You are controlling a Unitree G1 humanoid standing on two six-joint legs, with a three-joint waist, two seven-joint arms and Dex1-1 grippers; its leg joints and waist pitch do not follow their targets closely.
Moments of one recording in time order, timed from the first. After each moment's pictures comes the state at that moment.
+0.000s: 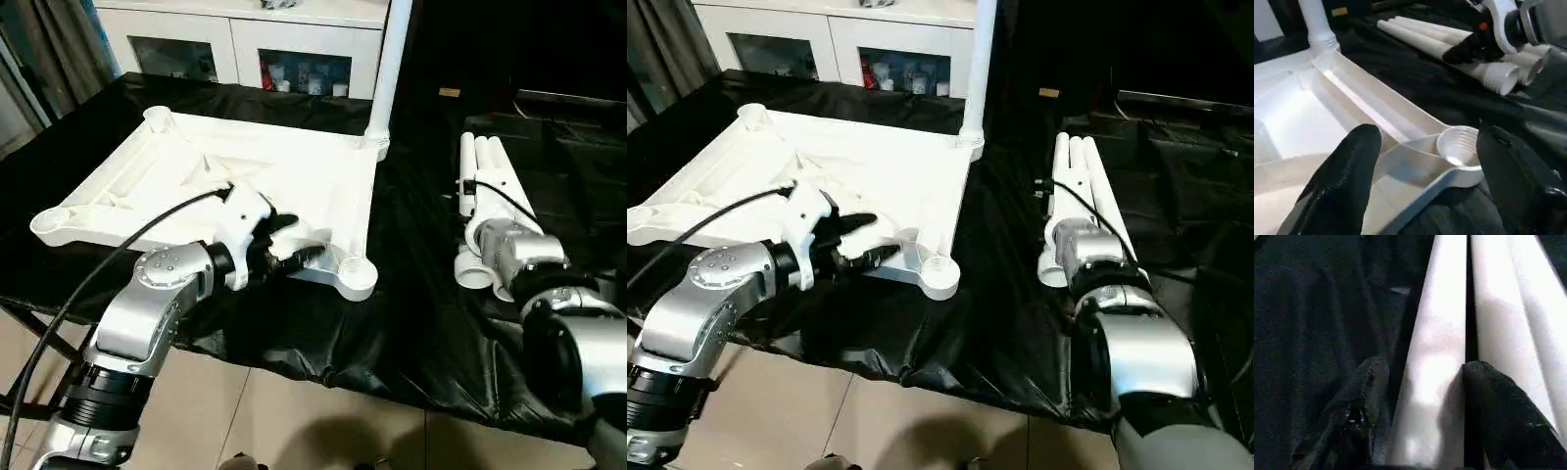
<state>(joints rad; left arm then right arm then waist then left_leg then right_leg) -0.41 0.37 -0.13 -0.03 -0.22 0.49 -0.77 -0.99 -0.31 -0.19 1.26 0.04 0.35 0.01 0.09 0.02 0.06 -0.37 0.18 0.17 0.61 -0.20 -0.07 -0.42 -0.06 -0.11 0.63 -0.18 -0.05</state>
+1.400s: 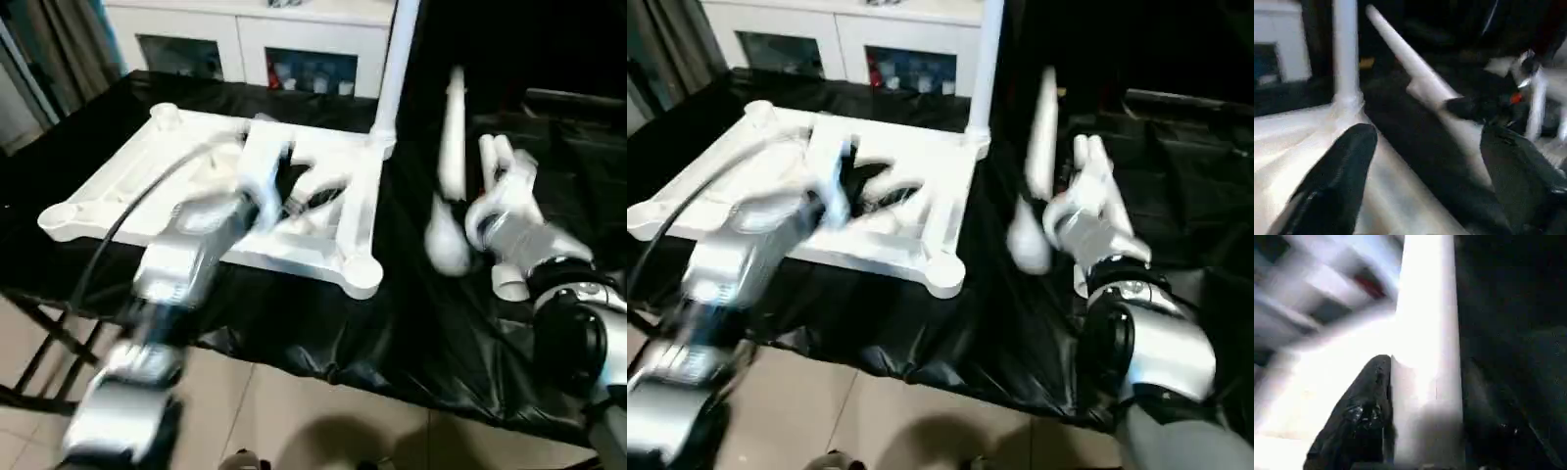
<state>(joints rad) -0.78 0.15 0.00 0.28 -0.34 0.54 -0.63 -0.97 -0.30 -0.51 1.07 0.44 0.36 0.50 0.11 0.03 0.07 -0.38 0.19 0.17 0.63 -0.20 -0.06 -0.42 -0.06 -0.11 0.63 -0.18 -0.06</state>
